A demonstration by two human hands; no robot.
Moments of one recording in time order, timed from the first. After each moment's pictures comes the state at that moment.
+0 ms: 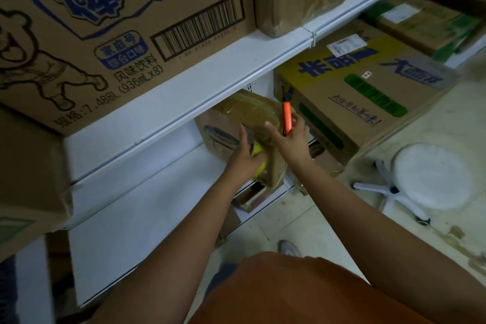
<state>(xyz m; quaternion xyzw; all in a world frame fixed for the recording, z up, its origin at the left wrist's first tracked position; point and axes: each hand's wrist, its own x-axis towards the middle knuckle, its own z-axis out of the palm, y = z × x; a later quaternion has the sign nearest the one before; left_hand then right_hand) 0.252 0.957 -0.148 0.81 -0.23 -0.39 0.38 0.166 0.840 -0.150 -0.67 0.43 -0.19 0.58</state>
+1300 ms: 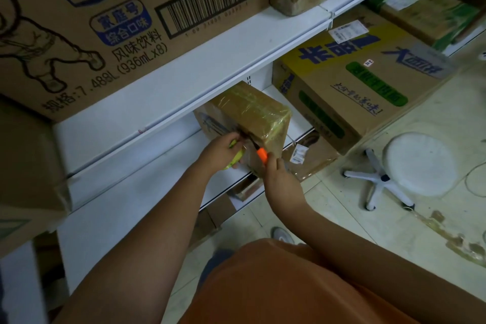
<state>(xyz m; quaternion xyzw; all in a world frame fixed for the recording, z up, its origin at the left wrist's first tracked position) 0.313 0.995 -0.167 0.81 -0.31 -0.40 0.30 0.125 0.937 -0.181 -0.91 0.34 0.02 0.23</state>
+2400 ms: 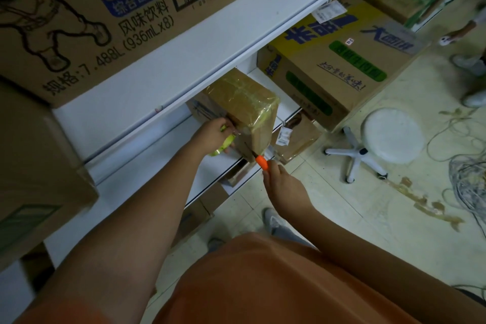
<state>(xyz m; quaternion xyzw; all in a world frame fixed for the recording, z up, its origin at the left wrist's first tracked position) 0.342 1.013 -0.181 0.77 -0.32 -0.46 0.30 0.096 0.988 -0.204 -0.90 0.38 0.02 0.21</state>
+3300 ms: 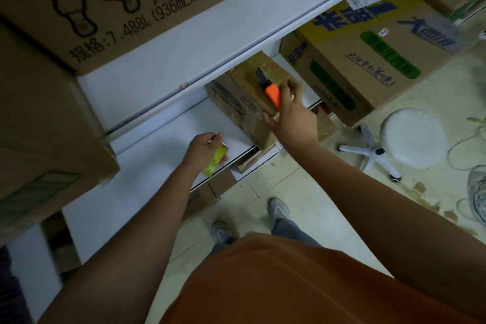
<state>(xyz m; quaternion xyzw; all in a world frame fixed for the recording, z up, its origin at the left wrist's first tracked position) 0.323 1.102 -0.201 0.79 -0.11 -0.44 0.43 0.185 0.914 -0.163 -0.92 0.37 -0.08 0.12</state>
